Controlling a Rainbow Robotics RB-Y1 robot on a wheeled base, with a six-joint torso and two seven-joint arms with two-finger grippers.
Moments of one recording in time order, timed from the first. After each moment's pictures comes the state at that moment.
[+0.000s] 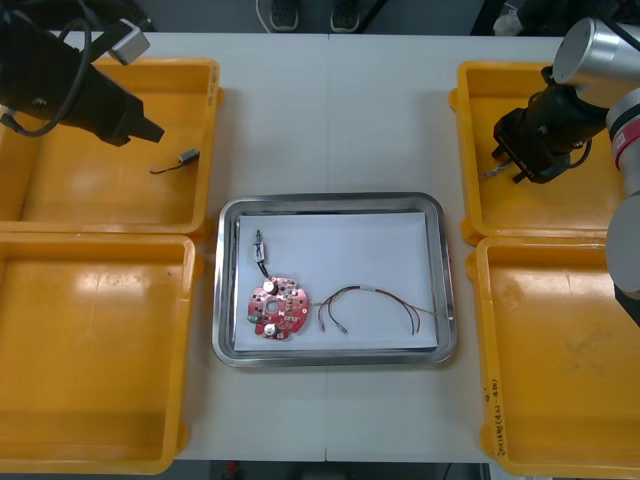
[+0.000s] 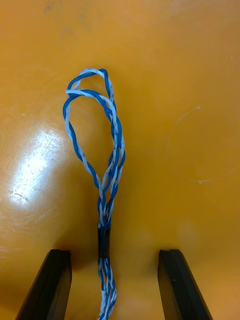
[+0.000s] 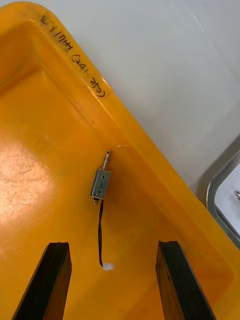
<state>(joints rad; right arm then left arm) -1.13 -0.42 -0.29 -0.56 -0.23 1.30 0.77 -0.83 0.78 -0.08 -1.30 1.12 1.44 -2.07</state>
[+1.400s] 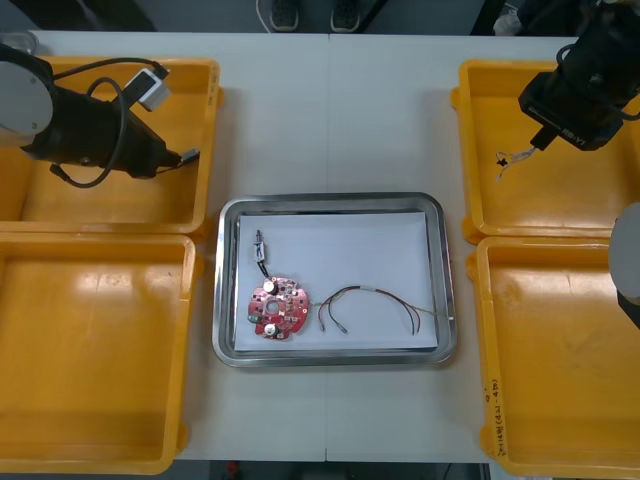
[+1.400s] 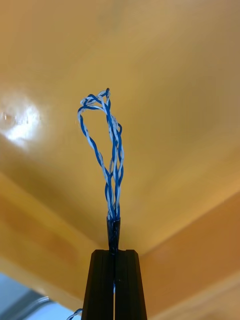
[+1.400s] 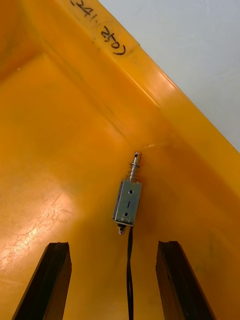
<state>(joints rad) -1.11 -0.43 -0.30 -0.99 -0.19 1.82 0.92 -0.71 0.75 -0.22 -1.25 1.12 1.06 -2.21</state>
